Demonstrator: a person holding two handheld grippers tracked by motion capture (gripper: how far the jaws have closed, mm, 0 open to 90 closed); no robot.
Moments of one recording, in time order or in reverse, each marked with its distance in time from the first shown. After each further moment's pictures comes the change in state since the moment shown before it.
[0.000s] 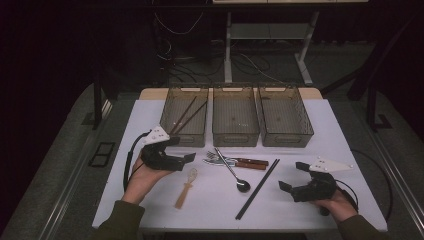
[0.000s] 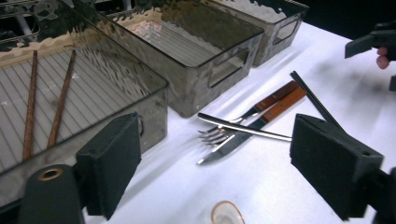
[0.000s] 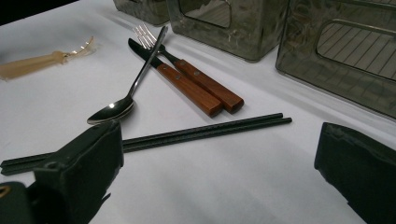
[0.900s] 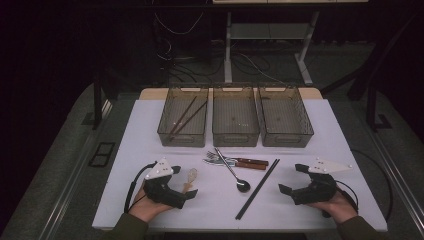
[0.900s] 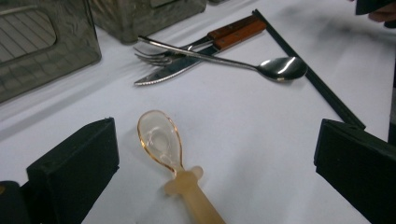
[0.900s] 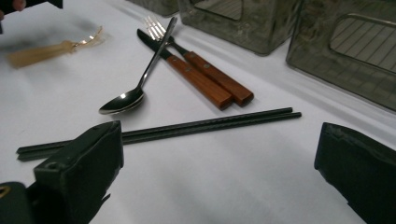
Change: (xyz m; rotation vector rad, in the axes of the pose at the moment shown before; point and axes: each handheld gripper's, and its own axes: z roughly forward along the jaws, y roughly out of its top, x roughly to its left) left arm -0.036 -0.064 -0.001 0.083 -0.082 0.008; right arm 0.005 0.003 -0.004 0.048 0.025 -0.022
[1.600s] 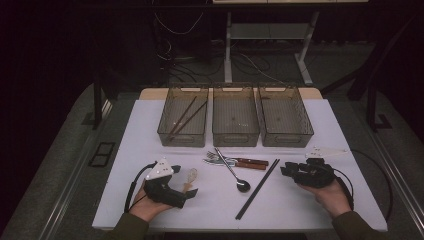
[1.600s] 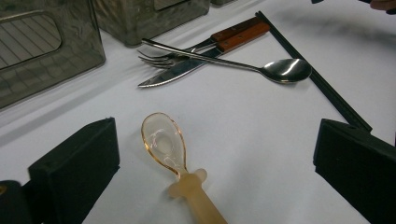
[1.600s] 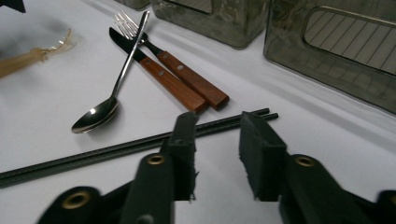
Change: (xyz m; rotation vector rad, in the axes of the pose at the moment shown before) left arm 0.001 0.001 0.001 -0.015 0.014 -0.007; right arm -0.020 0.024 0.011 0.092 -0.038 0.093
